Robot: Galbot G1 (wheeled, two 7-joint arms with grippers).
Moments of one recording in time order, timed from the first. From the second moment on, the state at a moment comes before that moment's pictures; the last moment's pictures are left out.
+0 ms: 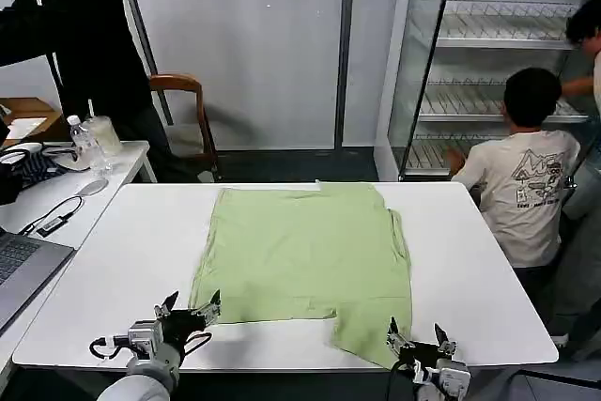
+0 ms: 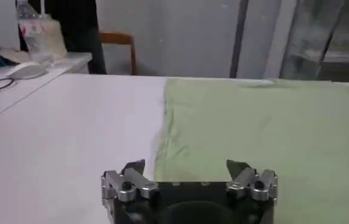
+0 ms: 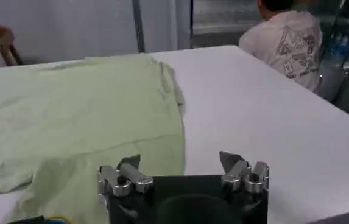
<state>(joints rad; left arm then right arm) 1.46 -1.15 -0.43 -2.15 -0.54 0.58 -0.40 -1.59 1.25 0.28 2.21 0.47 -0.47 0.61</state>
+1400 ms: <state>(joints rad) 1.44 -1.17 -0.41 -2.02 -0.55 0.55 -0.40 -1.57 1.27 0.24 2.10 0.40 -0.45 0.61</state>
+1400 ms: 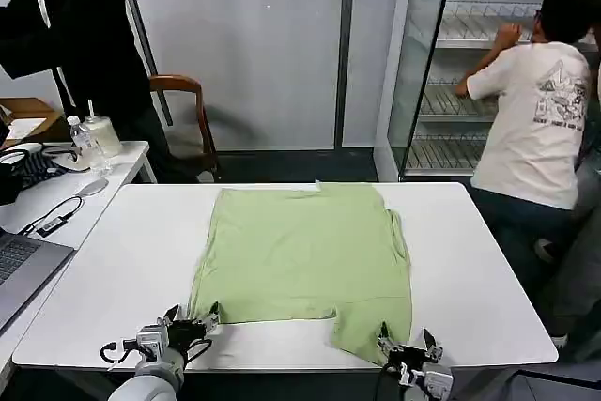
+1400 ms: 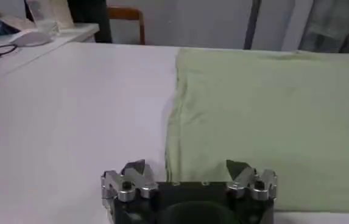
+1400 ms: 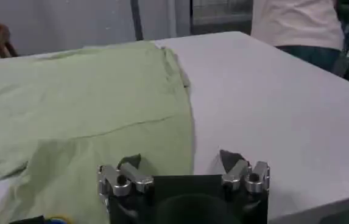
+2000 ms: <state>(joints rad) 1.44 -1.17 -0.40 -2.01 -0.53 0.54 -0.39 -1.56 1.28 0.23 2.08 0.34 -0.45 0.62</state>
